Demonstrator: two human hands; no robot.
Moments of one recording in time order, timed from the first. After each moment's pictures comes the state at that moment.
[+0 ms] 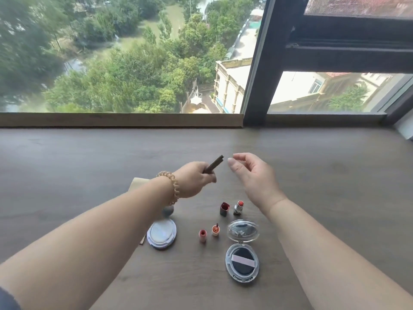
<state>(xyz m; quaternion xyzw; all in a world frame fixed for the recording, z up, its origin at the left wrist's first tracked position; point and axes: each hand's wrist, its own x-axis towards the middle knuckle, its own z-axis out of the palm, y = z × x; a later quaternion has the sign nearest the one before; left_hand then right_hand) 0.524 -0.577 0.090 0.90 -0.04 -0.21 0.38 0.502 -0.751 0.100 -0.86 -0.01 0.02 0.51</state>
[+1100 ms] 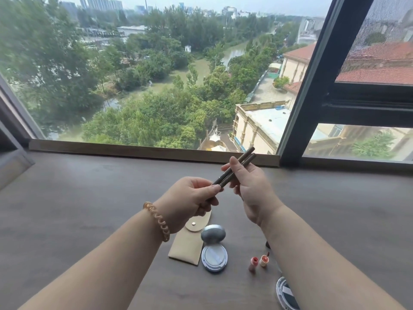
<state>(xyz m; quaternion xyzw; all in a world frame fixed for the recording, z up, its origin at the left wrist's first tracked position) 0.417 -0.451 0.199 0.70 0.05 -0.11 0.70 0.463 -0.595 0.198 -0.66 -0.05 0.08 0.74</state>
